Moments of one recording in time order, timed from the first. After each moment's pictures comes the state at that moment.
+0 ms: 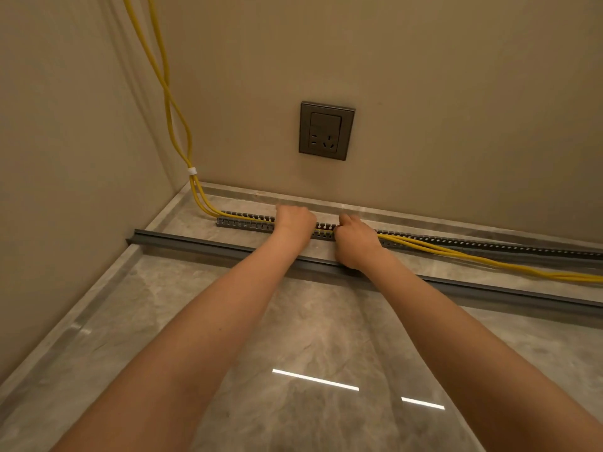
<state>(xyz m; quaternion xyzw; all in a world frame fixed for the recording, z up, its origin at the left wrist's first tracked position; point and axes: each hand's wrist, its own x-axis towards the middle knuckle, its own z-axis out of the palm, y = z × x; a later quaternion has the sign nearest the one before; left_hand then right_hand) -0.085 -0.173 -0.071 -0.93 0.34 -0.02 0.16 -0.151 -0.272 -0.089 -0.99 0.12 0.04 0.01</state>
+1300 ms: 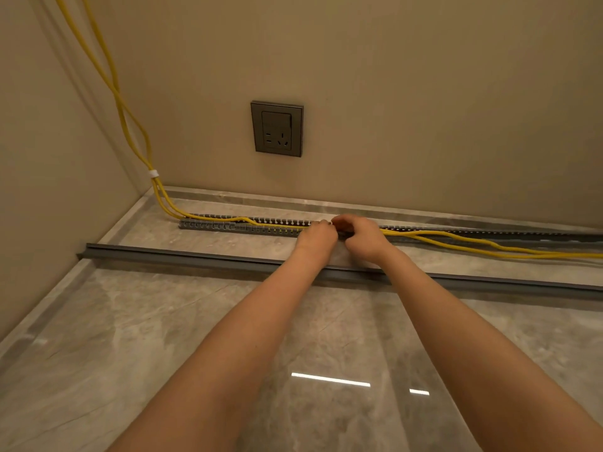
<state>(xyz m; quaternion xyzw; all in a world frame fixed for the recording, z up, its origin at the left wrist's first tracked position) -0.153 -0.251 -0.090 -0.92 0.40 0.00 0.04 -0.199 -0.349 -0.096 -0.92 0.17 -0.04 0.36</state>
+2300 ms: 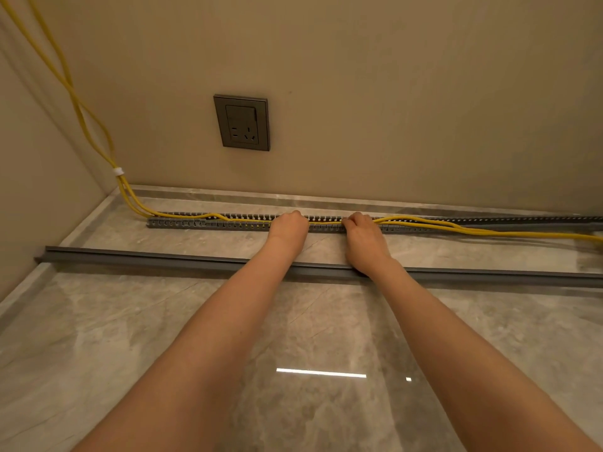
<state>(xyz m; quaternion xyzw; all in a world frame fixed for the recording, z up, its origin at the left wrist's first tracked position) -0.153 -0.259 -0.090 -0.92 0.39 -0.01 0.08 -0.240 -0.378 -0.114 -0.98 0.20 -0.07 0.04</state>
